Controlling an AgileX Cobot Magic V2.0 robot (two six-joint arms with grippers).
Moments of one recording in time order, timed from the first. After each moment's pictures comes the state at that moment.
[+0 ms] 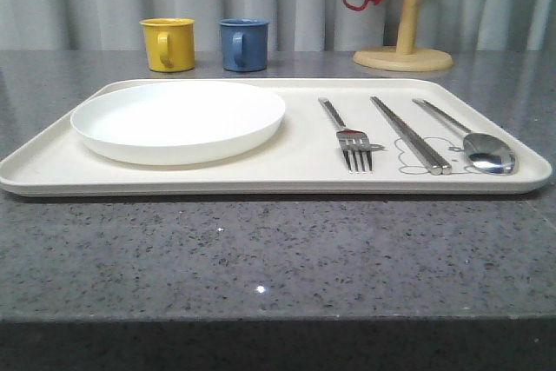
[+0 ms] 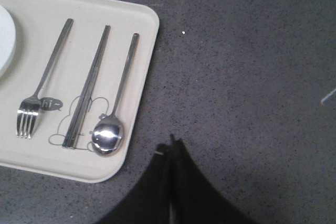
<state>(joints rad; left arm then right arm) -0.12 0.11 -0.37 -0.11 0.45 0.18 0.23 0.80 -0.97 -0.10 0.88 0.13</state>
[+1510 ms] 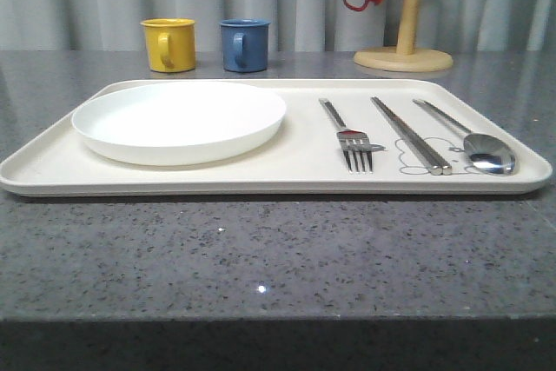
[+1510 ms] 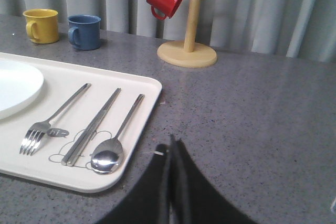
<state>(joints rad) -0.12 0.10 -0.37 -0.11 0.43 0.18 0.23 0.08 -0.34 -0.14 0.44 0.12</state>
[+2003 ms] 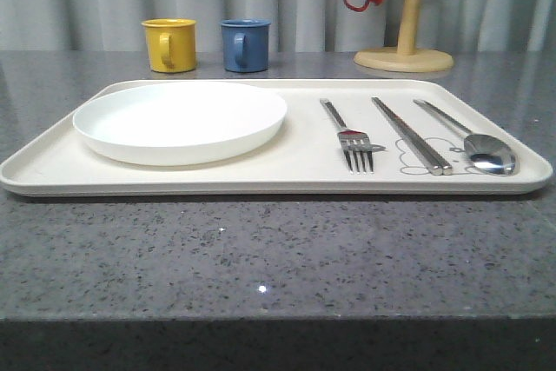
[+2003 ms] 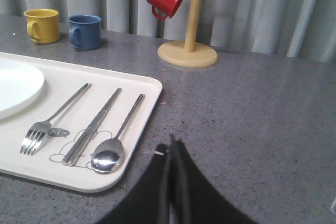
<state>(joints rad) -0.02 -0.01 -0.04 -0.09 0.22 0.18 0.23 0.08 -0.34 -0.14 0.44 0.12</state>
